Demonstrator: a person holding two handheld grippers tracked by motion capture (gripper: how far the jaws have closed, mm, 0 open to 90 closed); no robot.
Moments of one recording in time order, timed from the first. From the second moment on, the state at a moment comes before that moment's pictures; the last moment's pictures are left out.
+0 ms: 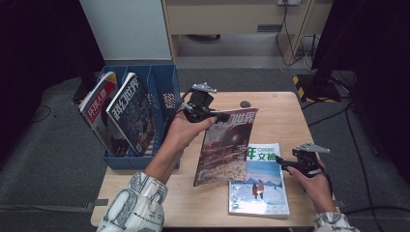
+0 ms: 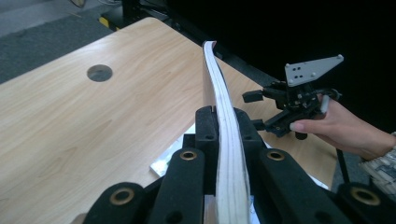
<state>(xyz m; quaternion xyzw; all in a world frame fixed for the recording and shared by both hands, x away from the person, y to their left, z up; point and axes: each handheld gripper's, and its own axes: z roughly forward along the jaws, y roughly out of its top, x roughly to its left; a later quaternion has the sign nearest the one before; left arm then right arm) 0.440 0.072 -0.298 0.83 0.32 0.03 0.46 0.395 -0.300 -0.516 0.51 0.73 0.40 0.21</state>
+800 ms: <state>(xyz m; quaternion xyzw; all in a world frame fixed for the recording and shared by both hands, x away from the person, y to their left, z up) 0.442 0.094 -0.291 0.81 0.34 0.07 0.47 0.396 -0.302 -0.522 0.52 0.74 0.37 0.21</state>
